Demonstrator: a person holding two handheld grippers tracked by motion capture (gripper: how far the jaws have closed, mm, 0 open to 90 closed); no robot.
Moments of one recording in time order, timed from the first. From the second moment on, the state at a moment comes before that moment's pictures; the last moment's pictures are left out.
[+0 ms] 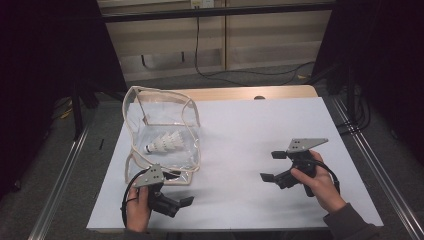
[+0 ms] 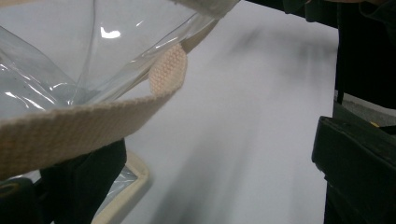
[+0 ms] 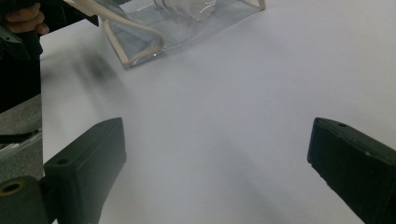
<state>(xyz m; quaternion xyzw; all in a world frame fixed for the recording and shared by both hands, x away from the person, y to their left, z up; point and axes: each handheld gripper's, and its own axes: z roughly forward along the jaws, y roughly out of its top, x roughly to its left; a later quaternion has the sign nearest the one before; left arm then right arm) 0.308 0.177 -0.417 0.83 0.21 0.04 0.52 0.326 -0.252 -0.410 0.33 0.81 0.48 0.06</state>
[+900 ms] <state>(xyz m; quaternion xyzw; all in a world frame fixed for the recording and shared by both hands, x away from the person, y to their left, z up) 0.308 0.177 -0.418 0.83 0.21 0.04 0.52 0.311 -0.286 -0.426 0.35 0.79 0.50 0.07</state>
